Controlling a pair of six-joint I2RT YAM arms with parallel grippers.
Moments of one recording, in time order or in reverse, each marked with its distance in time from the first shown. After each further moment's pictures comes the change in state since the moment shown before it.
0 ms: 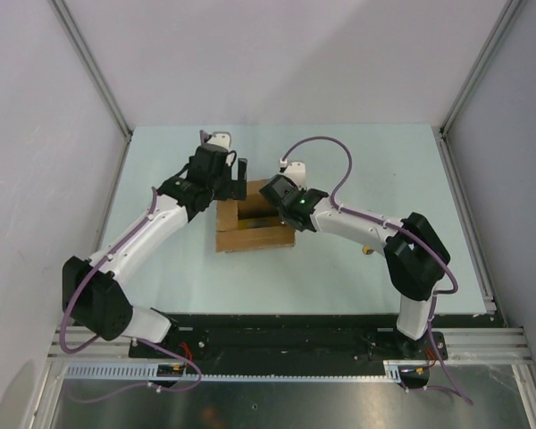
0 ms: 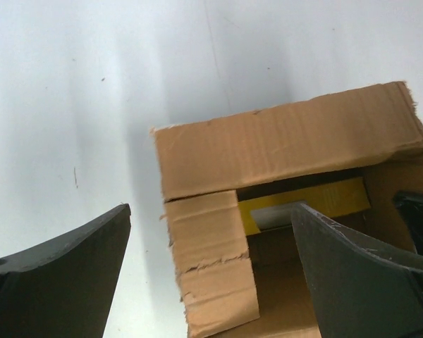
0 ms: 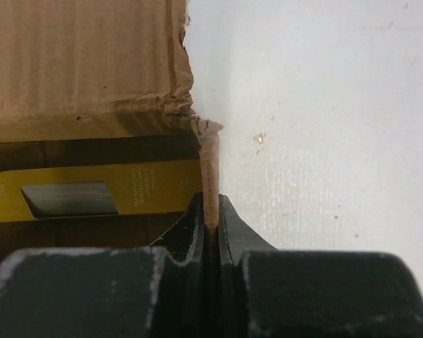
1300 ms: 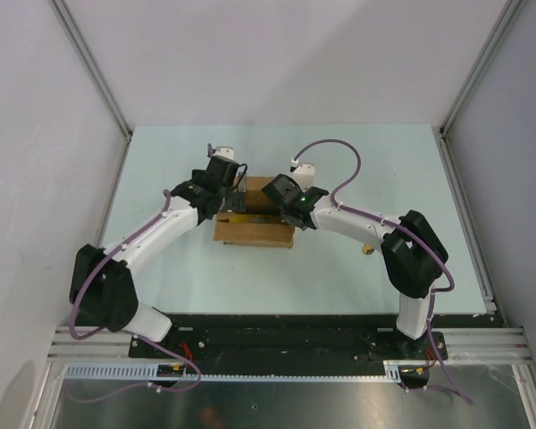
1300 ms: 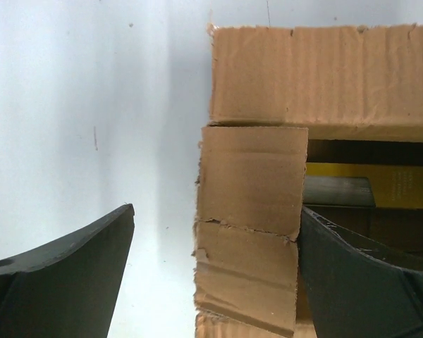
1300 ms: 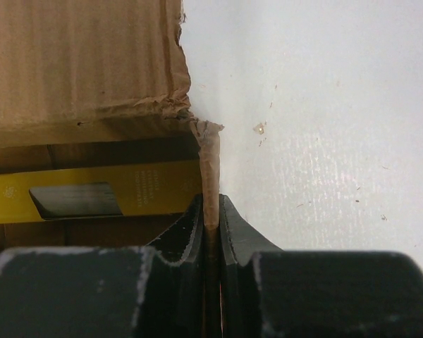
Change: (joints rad) left arm -0.026 0.077 -0.071 -0.034 -0.147 -0.052; right arm -0.024 0.027 0.003 -0.055 -0.001 0.222
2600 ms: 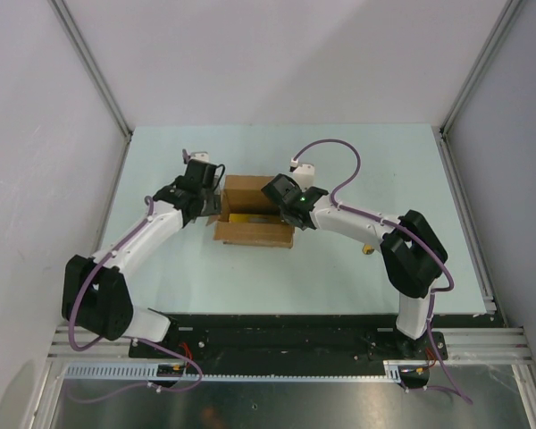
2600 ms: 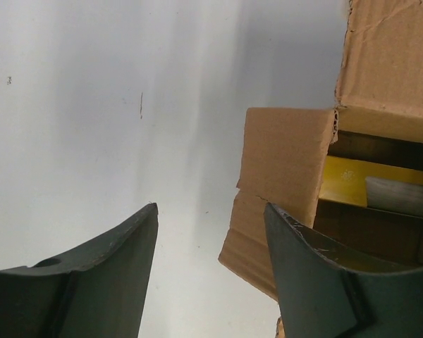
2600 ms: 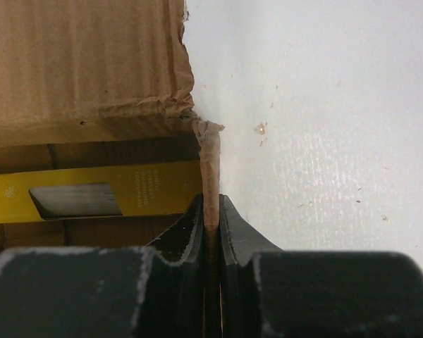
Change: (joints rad) left arm 0.136 -0.086 -0.094 -0.017 0.026 -0.034; right arm 0.000 0.005 0.003 0.001 0.000 0.002
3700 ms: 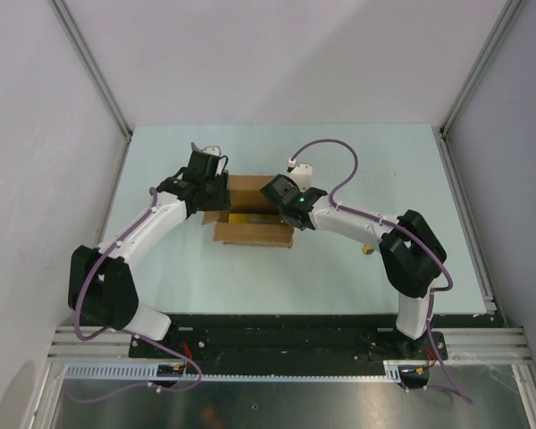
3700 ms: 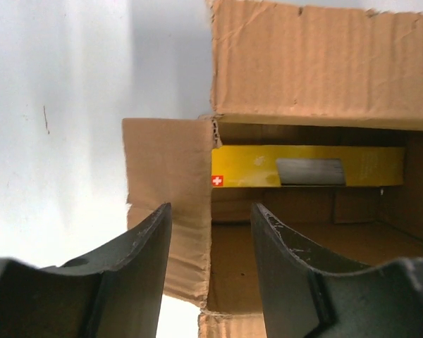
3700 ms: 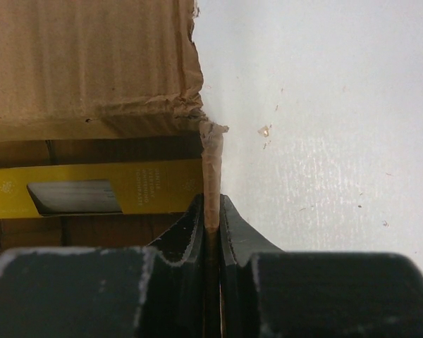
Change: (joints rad) left arm 0.001 0.060 0.094 0.000 0.256 -0.010; right arm 0.006 0.005 0.000 0.016 -0.006 -0.033
